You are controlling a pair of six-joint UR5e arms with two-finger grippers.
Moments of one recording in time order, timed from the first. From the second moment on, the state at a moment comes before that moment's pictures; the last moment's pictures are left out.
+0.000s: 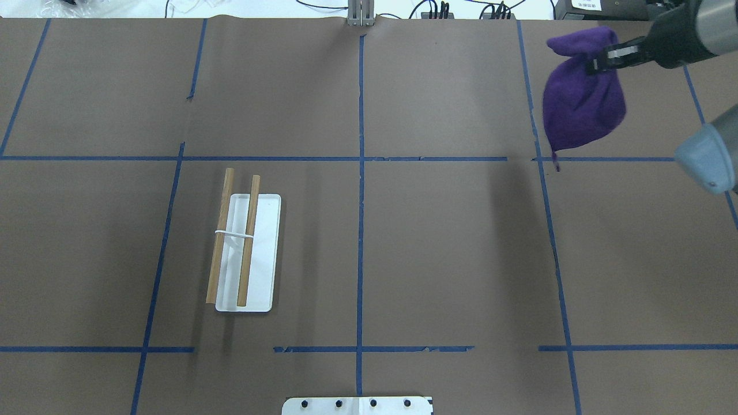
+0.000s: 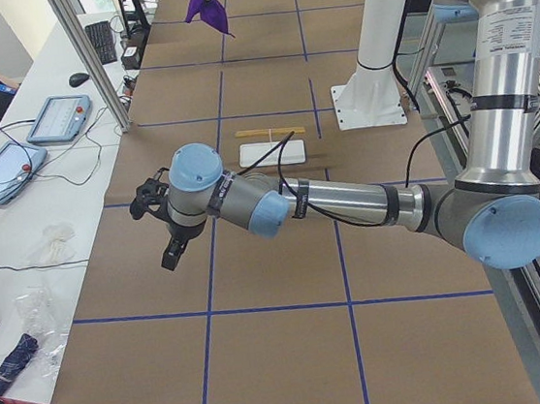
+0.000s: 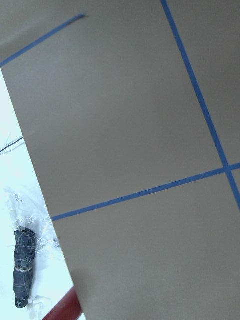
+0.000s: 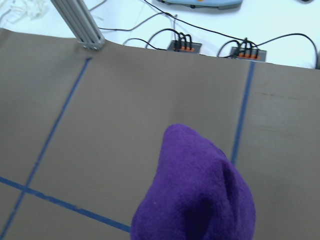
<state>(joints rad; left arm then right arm) -1.56 -1.67 -1.65 -2.05 -2.37 -0.21 1.11 -1.24 1.82 -1.08 2.17 0.78</state>
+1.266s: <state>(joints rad) -1.04 -2.00 -1.66 -2.61 -2.37 -1.87 0.52 -1.11 2.13 -1.08 1.71 1.06</state>
